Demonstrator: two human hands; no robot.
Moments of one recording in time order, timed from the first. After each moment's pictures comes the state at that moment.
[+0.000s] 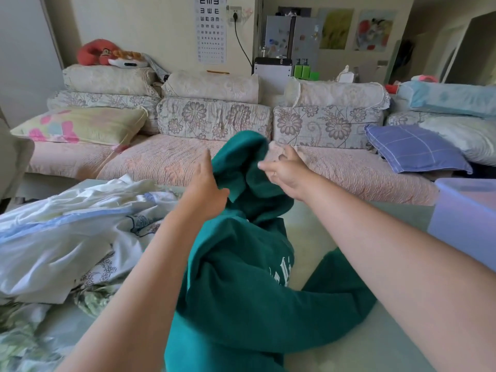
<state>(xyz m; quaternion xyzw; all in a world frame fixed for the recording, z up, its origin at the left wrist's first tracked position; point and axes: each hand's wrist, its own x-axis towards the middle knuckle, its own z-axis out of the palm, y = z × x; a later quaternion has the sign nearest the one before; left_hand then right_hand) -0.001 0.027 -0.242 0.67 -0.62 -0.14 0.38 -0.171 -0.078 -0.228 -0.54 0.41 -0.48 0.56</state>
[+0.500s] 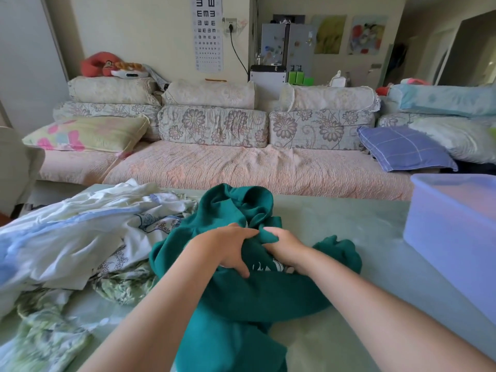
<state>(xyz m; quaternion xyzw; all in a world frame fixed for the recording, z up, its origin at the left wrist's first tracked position) -0.044 0.082 -0.282 0.63 -0.76 -0.15 -0.04 -0.213 0.027 -0.344 -0.66 0.53 -0.26 0.46</state>
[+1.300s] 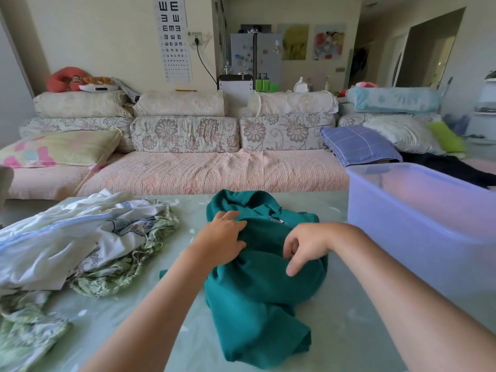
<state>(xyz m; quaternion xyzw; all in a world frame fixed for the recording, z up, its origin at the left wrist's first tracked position) -0.132 0.134 -0.268 0.60 -0.80 0.01 0.07 -0.362 0.119 -0.244 -0.80 0.55 0.09 0.22</state>
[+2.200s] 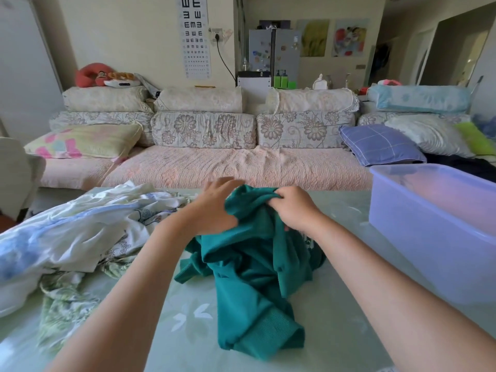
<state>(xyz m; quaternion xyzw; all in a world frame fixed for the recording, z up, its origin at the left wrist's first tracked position) -0.071 0.162 -0.209 0.62 -0.76 -0.11 0.17 -0.271 0.125 -0.225 -0.73 0.54 -0.33 0.26</state>
